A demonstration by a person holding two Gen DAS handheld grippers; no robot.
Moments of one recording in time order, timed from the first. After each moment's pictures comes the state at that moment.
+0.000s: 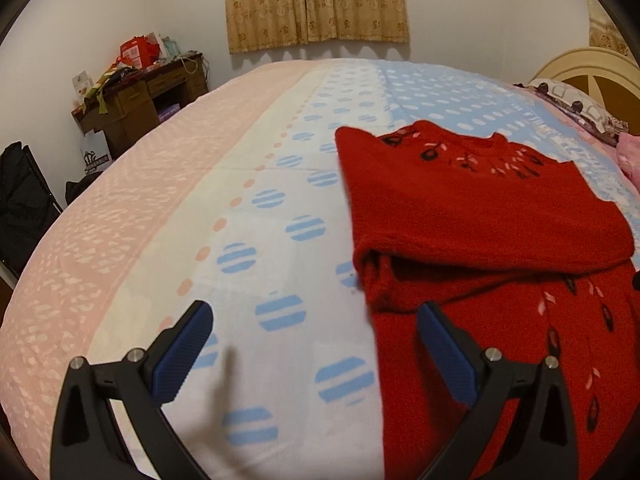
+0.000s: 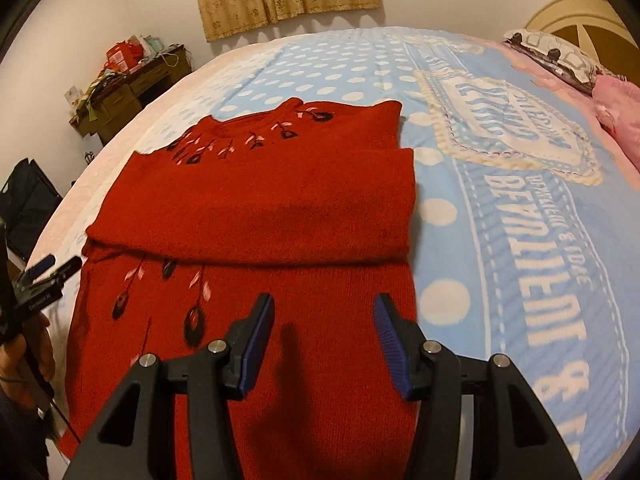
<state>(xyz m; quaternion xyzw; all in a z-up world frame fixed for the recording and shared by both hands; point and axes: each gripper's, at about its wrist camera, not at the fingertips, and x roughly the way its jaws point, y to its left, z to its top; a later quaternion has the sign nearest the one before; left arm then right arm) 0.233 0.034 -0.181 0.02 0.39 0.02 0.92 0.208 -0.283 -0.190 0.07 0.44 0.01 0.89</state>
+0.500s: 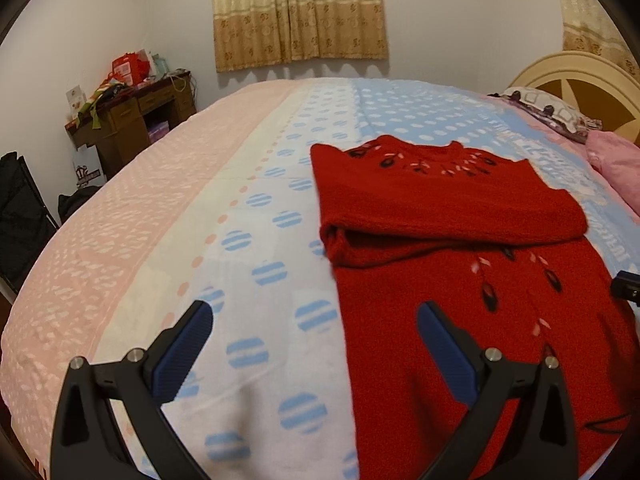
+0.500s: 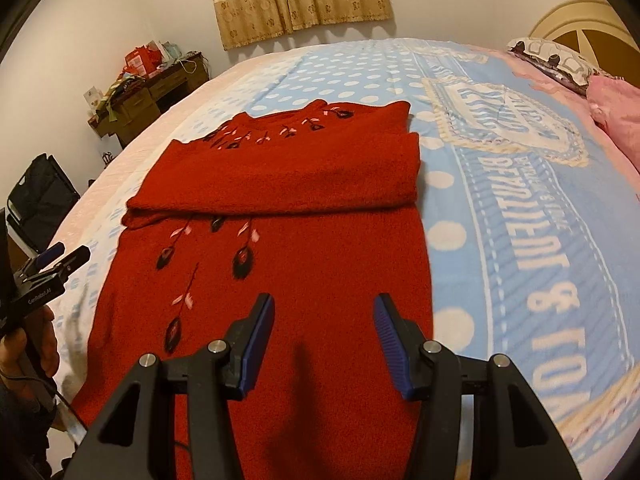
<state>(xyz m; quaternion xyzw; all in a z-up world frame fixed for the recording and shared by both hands) 0.174 0.025 -0.158 0.02 0.36 -0.02 0.93 0.143 -0.266 -0.180 0.08 0.42 0.03 0.90</state>
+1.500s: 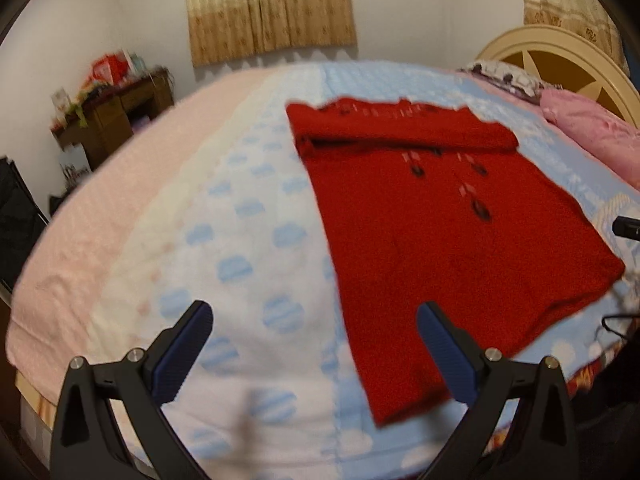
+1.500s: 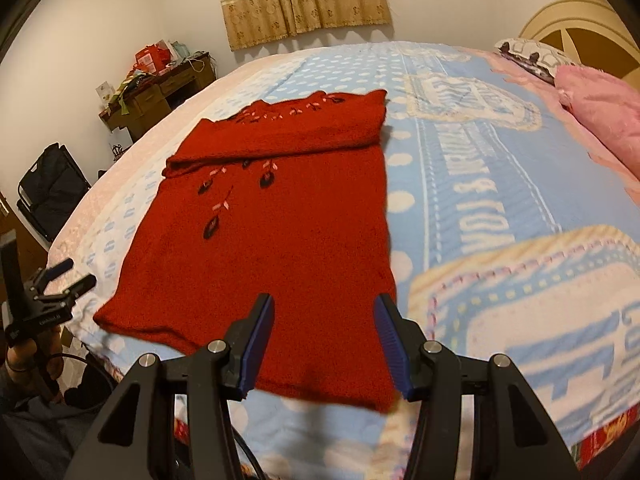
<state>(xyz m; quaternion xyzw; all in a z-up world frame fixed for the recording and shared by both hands) 0.060 0.029 -0.182 0.04 0.39 -0.06 0.92 0.007 -0.276 -0.165 0.07 0.42 0.03 0.90</state>
